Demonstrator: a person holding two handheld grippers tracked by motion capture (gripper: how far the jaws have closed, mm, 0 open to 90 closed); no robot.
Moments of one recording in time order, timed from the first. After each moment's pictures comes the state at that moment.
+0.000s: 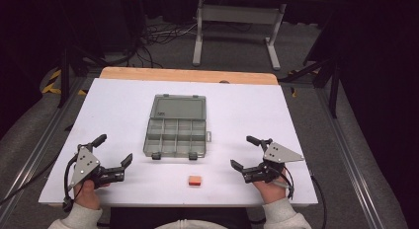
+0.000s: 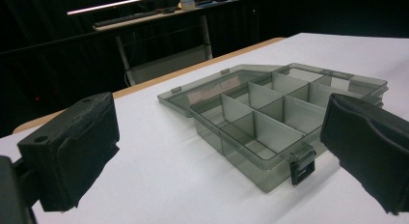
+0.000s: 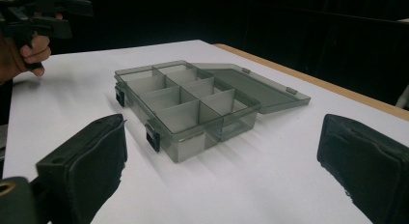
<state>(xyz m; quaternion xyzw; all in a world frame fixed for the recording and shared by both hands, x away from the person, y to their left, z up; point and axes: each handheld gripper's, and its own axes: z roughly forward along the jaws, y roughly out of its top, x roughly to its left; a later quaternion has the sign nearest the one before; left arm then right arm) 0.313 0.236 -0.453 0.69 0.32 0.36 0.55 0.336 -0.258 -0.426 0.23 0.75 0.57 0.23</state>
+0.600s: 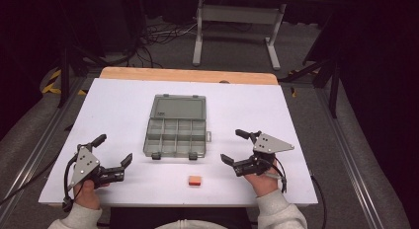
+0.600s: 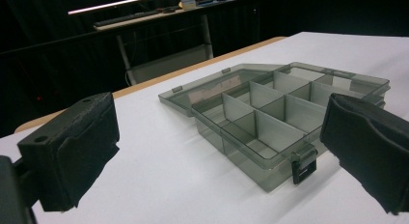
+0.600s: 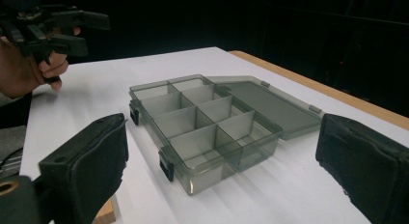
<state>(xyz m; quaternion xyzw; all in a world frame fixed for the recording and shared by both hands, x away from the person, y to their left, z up) 0.313 0.236 -0.453 0.69 0.32 0.36 0.55 0.354 -0.230 -0.409 0.20 0.76 0.58 0.20</state>
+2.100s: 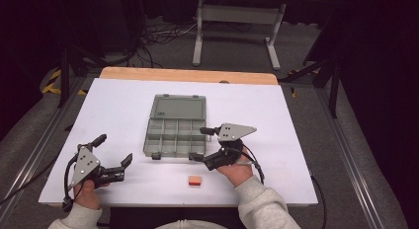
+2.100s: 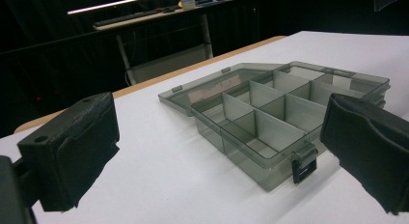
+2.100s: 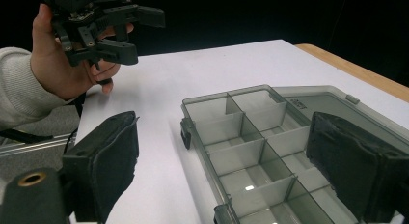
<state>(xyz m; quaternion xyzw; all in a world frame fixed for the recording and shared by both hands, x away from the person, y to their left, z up) 0.313 0.236 -0.454 0.69 0.32 0.36 0.55 0.381 -0.152 -0.400 0.14 0.81 0.57 0.11</state>
